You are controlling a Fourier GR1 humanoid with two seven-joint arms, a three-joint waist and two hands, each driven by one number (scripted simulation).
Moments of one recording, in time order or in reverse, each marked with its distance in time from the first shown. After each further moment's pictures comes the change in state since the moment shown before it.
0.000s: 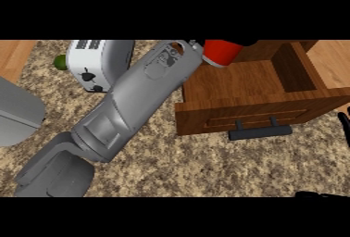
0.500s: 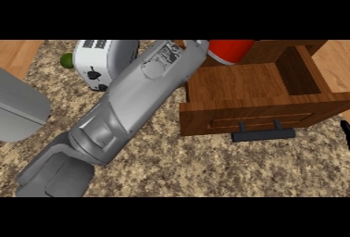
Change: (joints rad) left arm 0.008 0.000 0.090 -0.110 -0.069 -0.040 0.094; right arm 0.062 0.025 0.014 -0.052 0.004 -0.001 0.002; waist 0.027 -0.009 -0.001
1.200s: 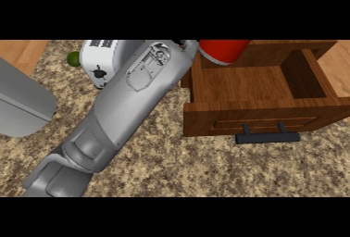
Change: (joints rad) left arm 0.125 0.000 0.141 -0.238 -0.179 -0.049 0.095; right arm 0.062 -0.001 -0.032 -0.030 -0.038 0.019 -0.011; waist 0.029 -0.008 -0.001
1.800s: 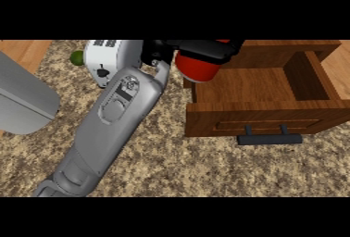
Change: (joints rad) left arm 0.276 0.000 0.048 -0.342 -0.136 -0.073 0.060; right arm 0.030 -0.001 0.002 -0.032 -0.008 -0.006 0.009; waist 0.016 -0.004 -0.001
